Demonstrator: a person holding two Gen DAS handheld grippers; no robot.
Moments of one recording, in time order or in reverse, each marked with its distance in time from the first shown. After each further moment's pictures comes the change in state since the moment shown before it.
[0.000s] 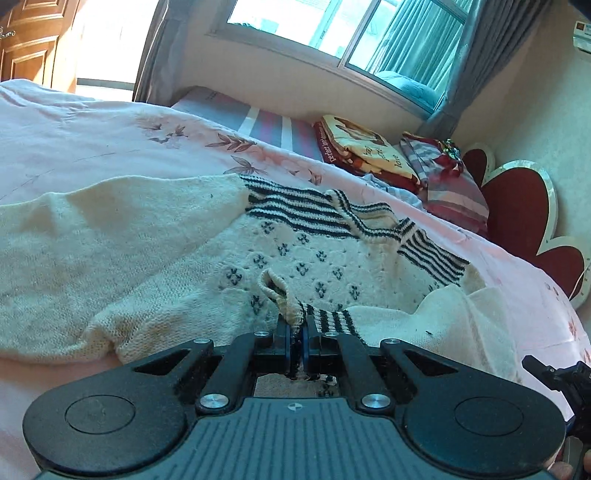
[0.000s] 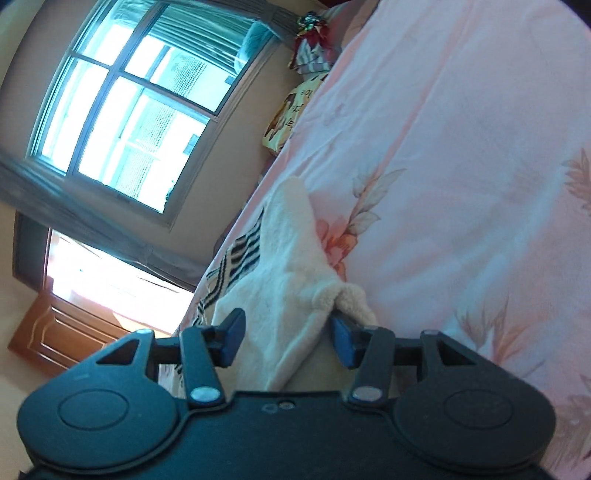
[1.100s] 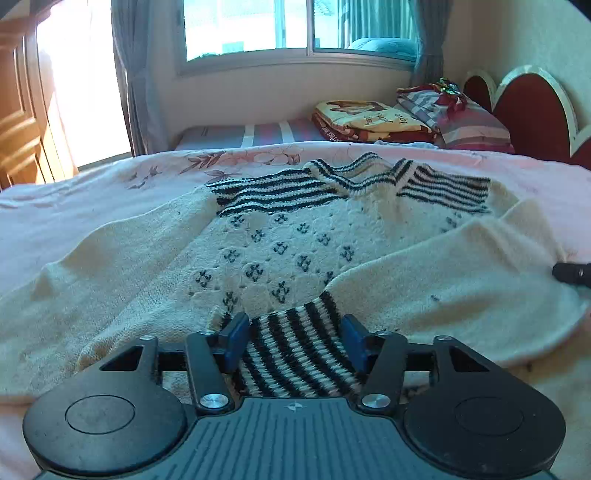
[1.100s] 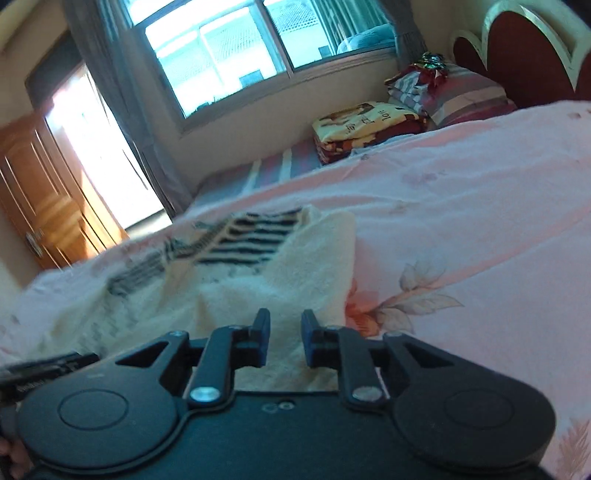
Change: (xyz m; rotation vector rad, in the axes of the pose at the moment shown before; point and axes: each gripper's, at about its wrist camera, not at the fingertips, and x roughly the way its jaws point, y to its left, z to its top) left arm 0.016 -0.060 -0.034 0.373 -0.067 0.217; right arm 0.048 0.054 0.018 -0.696 0.102 -0.256
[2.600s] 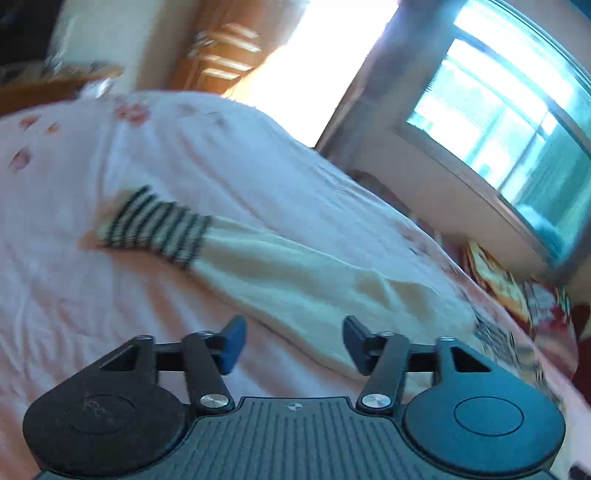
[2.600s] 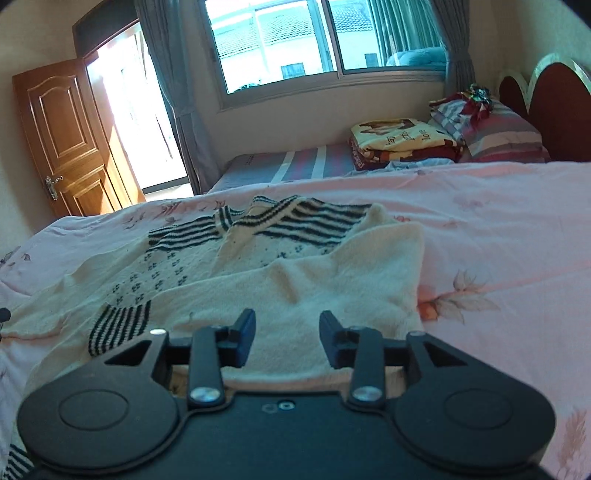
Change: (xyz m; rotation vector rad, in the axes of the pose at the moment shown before) left arm -0.118 0.277 -0.103 -0.868 -0.113 0.215; right arm -0.047 0.081 -0.021 -0.166 -0.012 0.082
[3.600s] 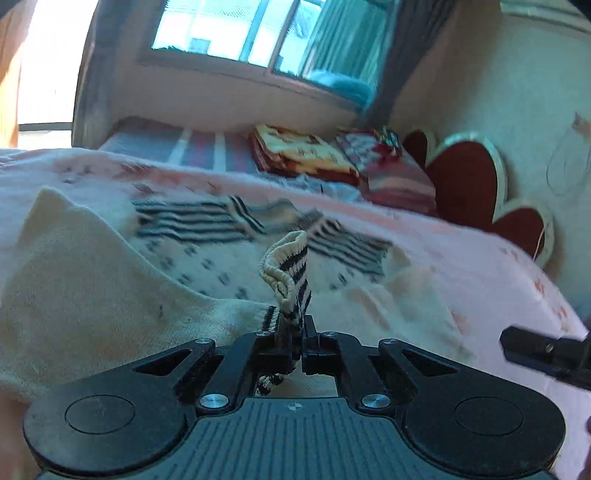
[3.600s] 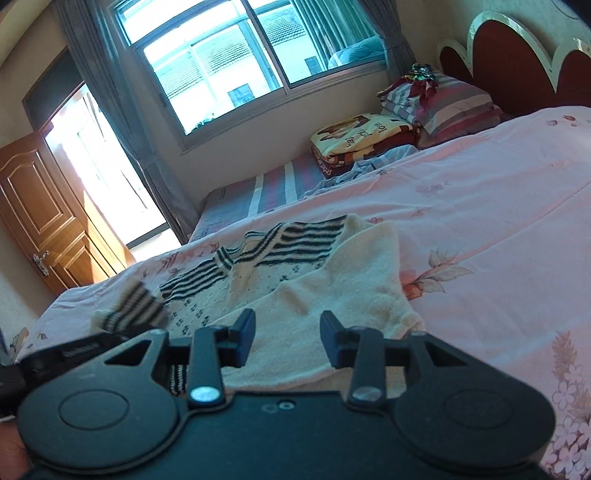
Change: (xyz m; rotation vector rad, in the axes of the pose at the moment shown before) left arm 0.043 -0.292 -0.152 0.680 0.284 -0.518; right arm -0.051 -0.009 0.008 0.261 -0.078 -0.021
